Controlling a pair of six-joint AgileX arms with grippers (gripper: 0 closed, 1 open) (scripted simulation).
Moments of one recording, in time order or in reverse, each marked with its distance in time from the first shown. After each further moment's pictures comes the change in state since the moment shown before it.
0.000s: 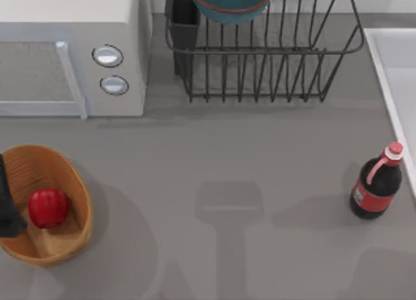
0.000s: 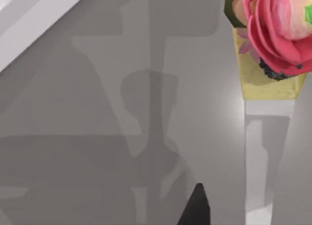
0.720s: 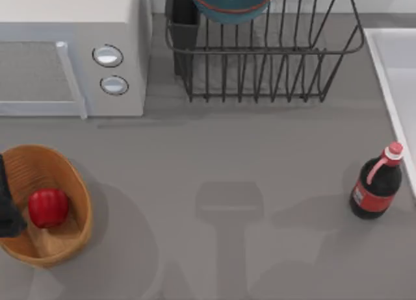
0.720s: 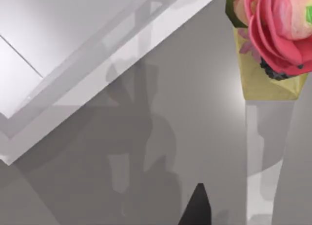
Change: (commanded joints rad) left arm 0.000 0.000 0.000 0.000 0.000 0.000; right arm 0.044 0.234 0.288 -0.110 0.002 0.048
